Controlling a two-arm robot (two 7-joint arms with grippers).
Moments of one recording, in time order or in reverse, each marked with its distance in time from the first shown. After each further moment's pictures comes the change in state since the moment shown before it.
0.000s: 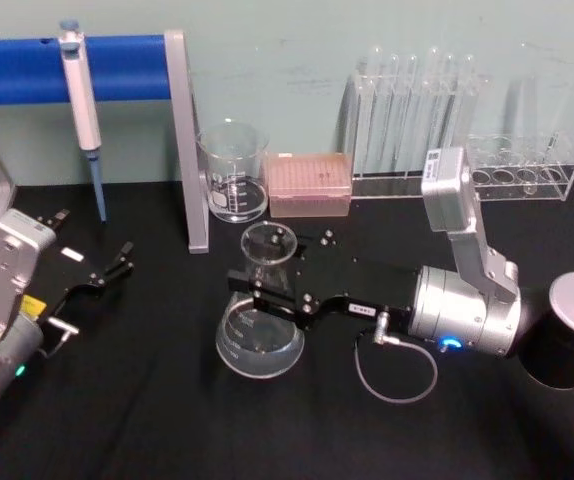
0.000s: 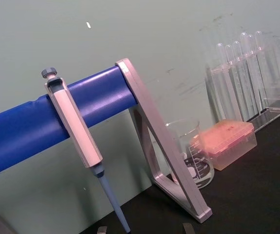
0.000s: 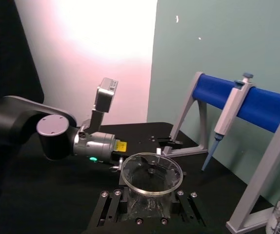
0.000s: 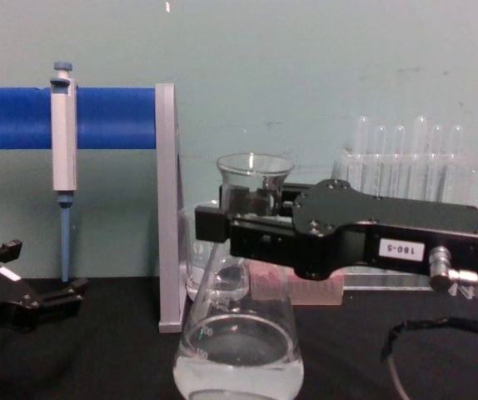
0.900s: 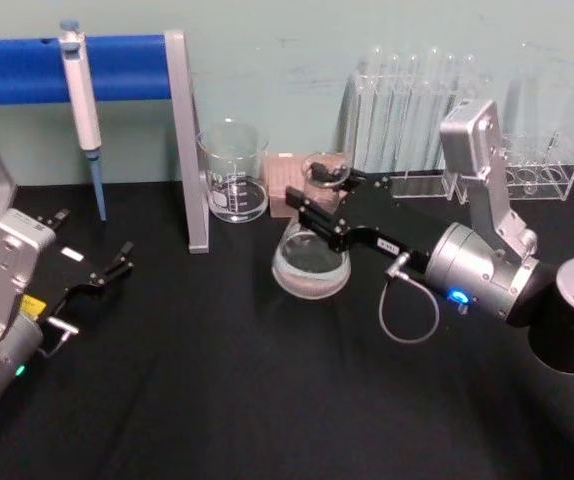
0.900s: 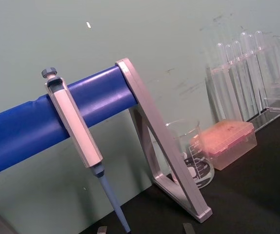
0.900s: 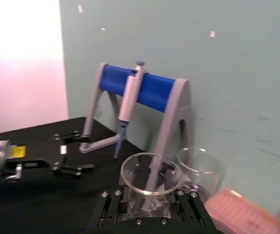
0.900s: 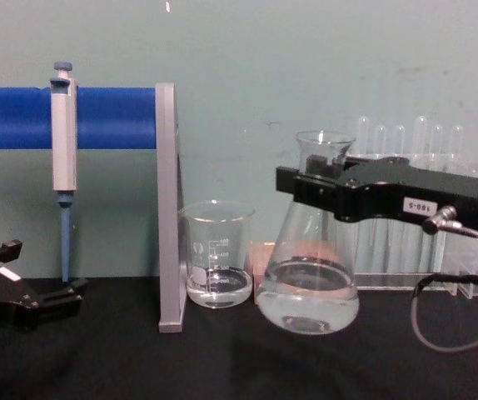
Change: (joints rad) left arm 0.000 0.000 0.000 0.000 0.000 0.000 0.000; right arm -0.022 -0.085 0.134 0.040 -0.109 0.073 -0.259
